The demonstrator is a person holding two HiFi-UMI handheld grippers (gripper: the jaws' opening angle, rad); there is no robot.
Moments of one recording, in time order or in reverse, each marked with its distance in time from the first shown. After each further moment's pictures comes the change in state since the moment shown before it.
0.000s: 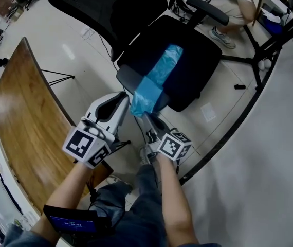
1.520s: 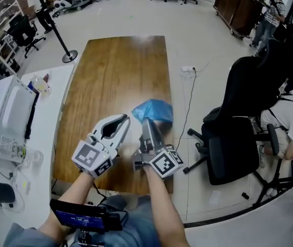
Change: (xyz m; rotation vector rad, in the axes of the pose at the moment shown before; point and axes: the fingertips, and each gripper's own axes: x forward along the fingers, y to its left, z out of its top) left arm -0.405 0.150 0.107 0.050 -0.203 0.743; right arm 0.170 0.407 -0.163 -0.051 0.219 0.545
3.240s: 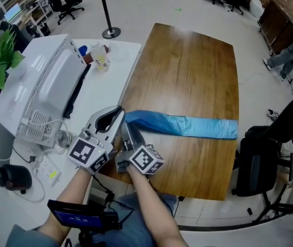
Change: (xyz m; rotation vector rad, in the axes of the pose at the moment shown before) left arm -0.262 0.247 -0.018 0.001 -0.004 0.293; right arm 0.108 0.118 -0.402 0.184 0.387 -0.045
